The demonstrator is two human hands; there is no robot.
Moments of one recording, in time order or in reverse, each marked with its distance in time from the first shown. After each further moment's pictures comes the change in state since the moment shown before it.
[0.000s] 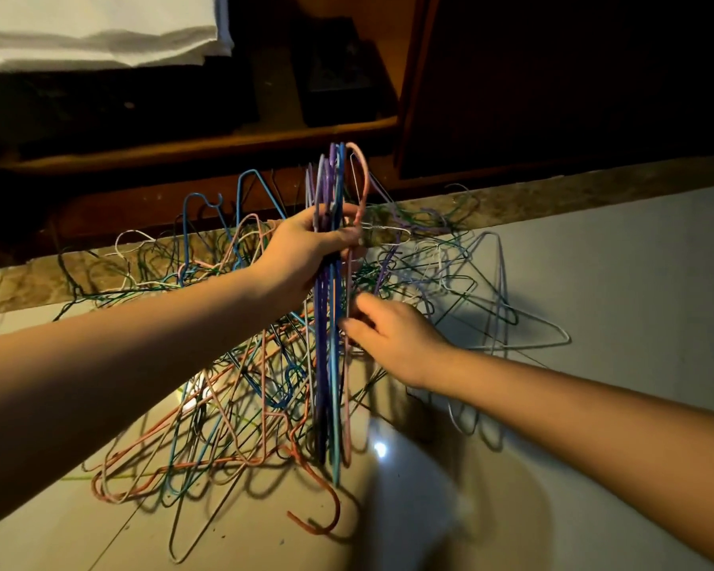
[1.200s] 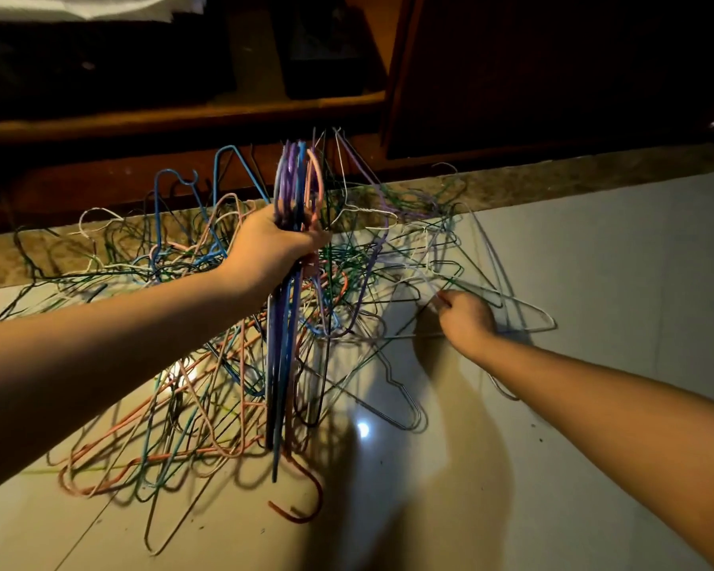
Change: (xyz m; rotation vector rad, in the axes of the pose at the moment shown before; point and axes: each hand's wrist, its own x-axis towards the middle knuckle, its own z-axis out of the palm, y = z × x) left_hand 0.000 -0.017 -0.015 0.366 0.115 0.072; right_hand 0.006 0.141 -0.011 -0.128 0.299 0.718
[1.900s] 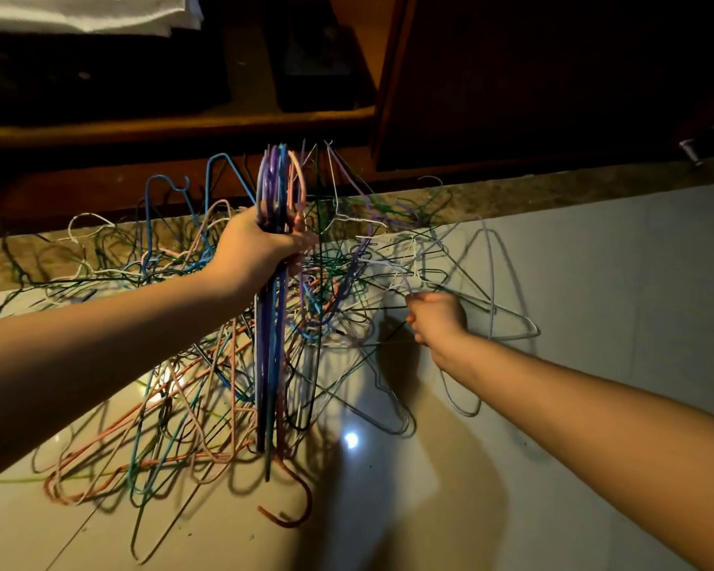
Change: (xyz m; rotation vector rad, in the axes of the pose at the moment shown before) left_hand 0.000 0.002 -0.009 0.009 0.045 0.039; right_hand -0.022 -0.036 0.002 0.642 -0.027 0.197
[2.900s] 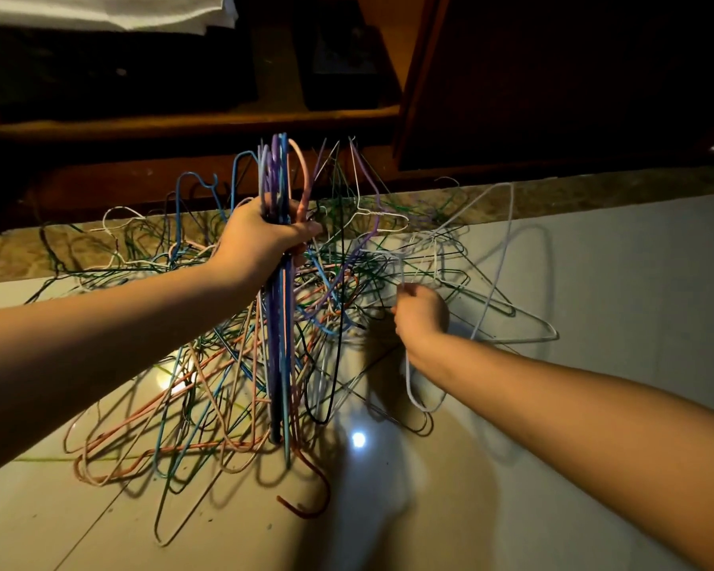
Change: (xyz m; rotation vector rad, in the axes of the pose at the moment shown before) left_hand 0.002 -0.006 -0.022 -0.049 0.045 -0.034; right_hand -0.013 -0.009 0.052 -0.002 0.076 -0.056
